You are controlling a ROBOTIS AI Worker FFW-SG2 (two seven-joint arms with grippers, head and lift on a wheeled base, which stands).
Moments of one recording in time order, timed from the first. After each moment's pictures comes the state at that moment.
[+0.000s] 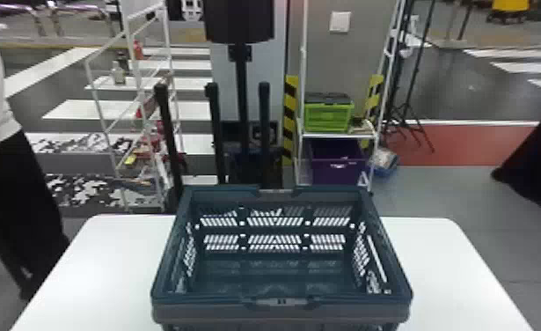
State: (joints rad) left arm 0.85 0.06 -0.18 -1.96 -0.14 -0.57 0.24; right arm 0.93 -0.25 0.04 -2.13 -0.22 -0.36 0.06
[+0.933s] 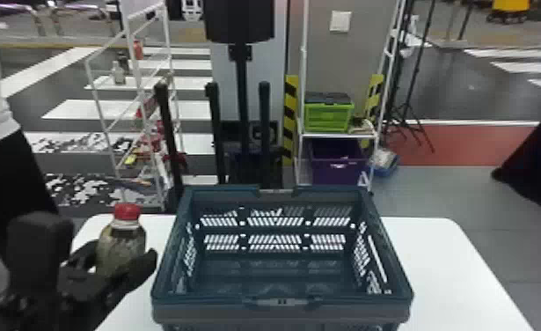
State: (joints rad) left arm 0.27 0.14 0.09 -2.47 -0.12 0.99 -0.30; right arm 0.96 -0.20 0.03 -2.14 -0.19 -0.37 0.06
